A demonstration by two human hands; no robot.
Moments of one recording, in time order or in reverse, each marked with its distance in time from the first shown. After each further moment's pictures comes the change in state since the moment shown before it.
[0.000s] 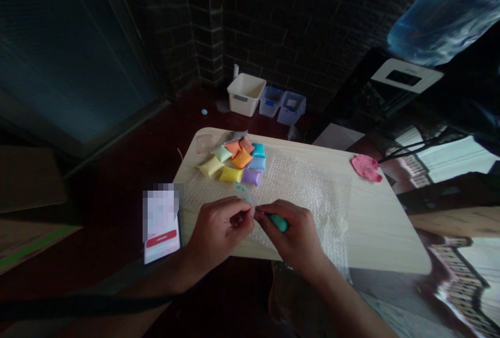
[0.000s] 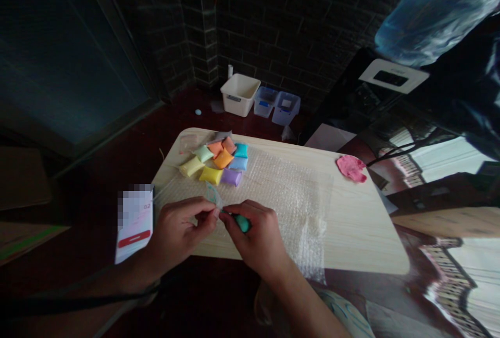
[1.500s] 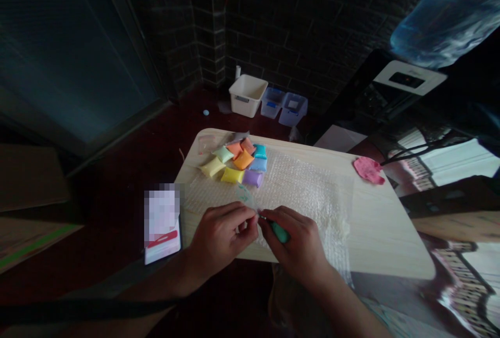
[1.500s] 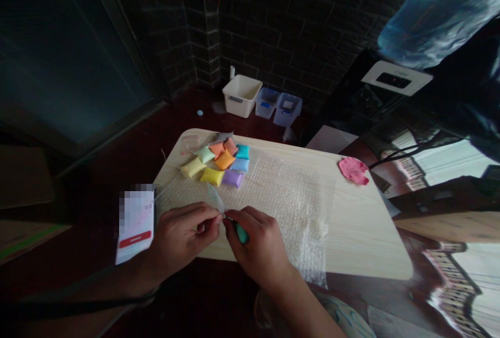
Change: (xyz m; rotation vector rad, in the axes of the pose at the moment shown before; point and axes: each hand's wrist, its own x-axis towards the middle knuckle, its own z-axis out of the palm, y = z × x) left_hand -0.004 0.000 0.004 0.124 0.033 0.193; right_hand -0.007 0.000 0.000 -0.104 0.032 -0.160
